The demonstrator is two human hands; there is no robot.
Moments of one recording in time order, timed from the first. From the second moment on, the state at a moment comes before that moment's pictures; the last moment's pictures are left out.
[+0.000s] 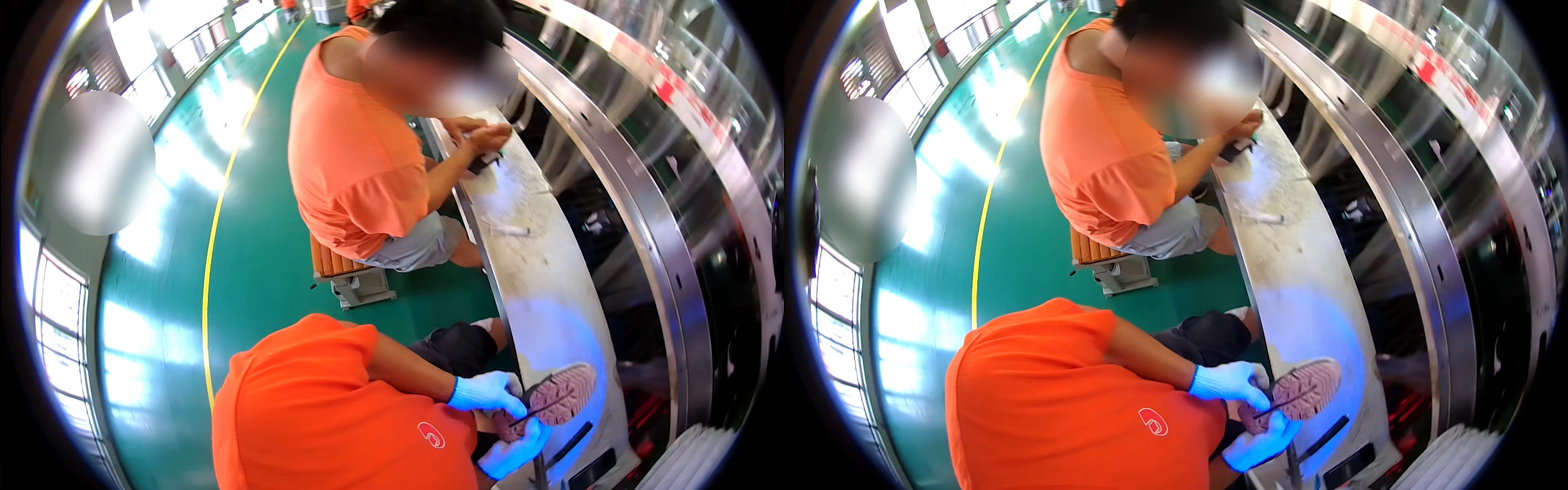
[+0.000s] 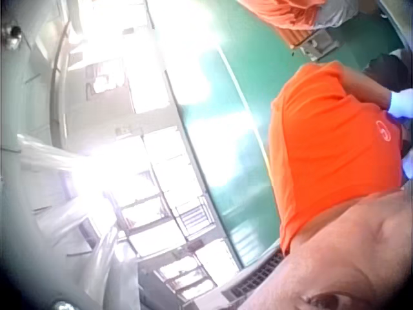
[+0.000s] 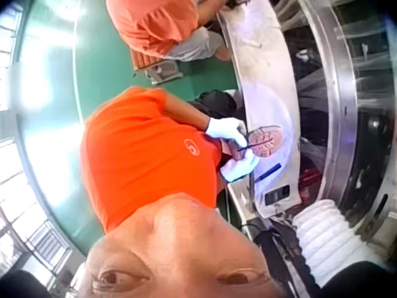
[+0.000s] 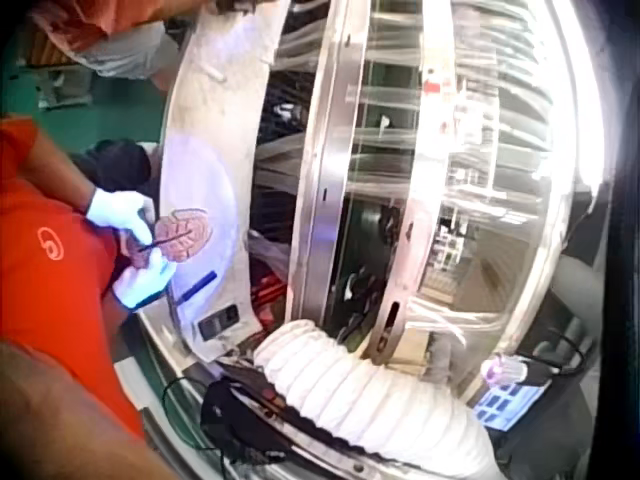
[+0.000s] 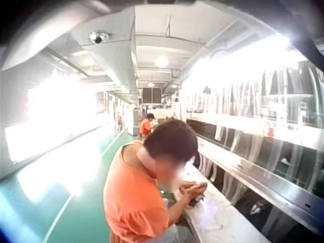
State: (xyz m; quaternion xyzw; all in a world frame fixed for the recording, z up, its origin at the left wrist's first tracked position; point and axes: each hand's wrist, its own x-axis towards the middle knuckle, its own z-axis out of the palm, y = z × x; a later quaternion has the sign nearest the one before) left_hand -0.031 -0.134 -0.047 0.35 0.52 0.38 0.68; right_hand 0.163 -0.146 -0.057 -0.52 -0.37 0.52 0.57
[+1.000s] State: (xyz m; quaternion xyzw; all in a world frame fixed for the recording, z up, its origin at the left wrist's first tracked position) left_hand -0.059 -0.106 -0.034 0.63 0.41 0.28 0.60; right_hand 0.185 -0.140 0.044 -0.45 -0.58 0.45 0.51
